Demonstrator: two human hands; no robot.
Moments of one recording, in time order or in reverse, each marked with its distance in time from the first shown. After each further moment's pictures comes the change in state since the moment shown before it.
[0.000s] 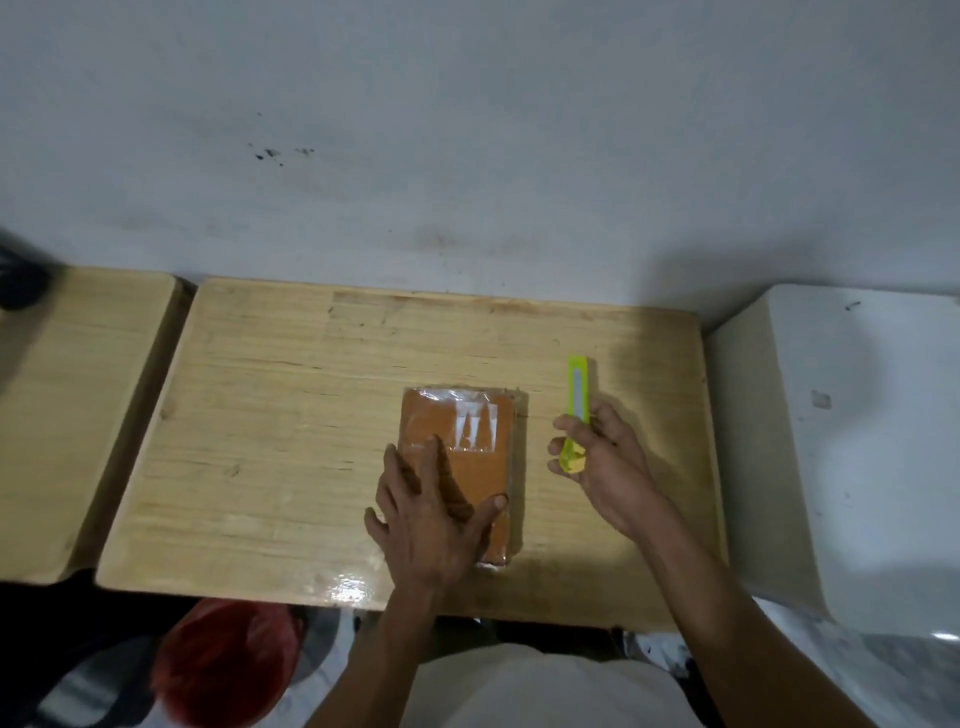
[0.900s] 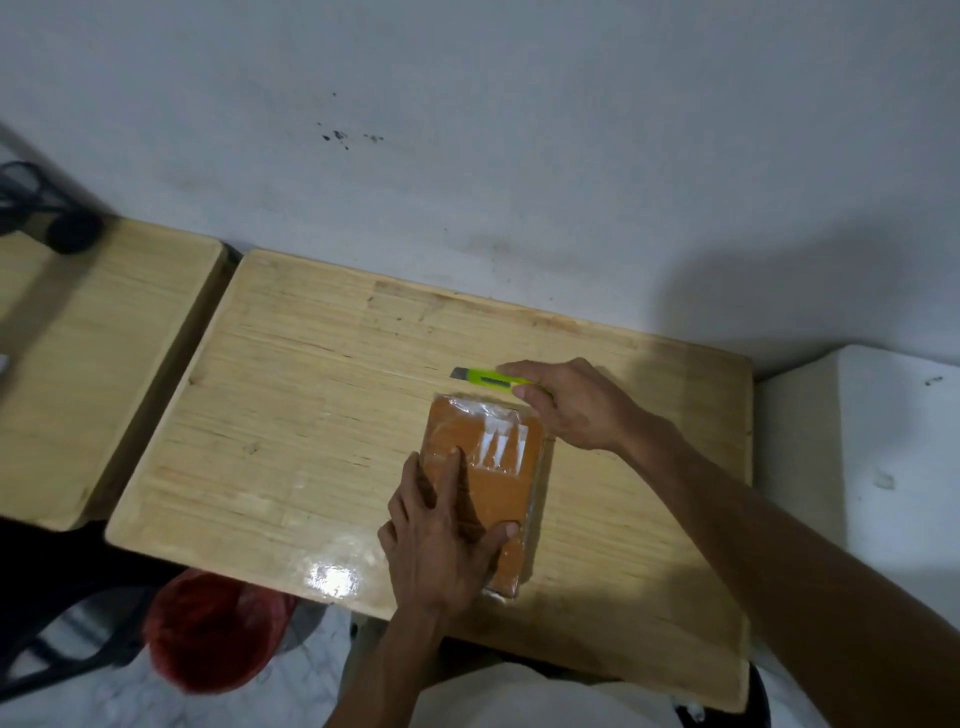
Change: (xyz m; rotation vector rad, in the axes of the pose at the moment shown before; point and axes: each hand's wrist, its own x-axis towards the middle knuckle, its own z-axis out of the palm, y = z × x) left_hand 0.000 -0.003 0.001 -0.057 0.040 0.002; right_hand 0.074 -0.070 0.064 -1.348 -0.540 -0.620
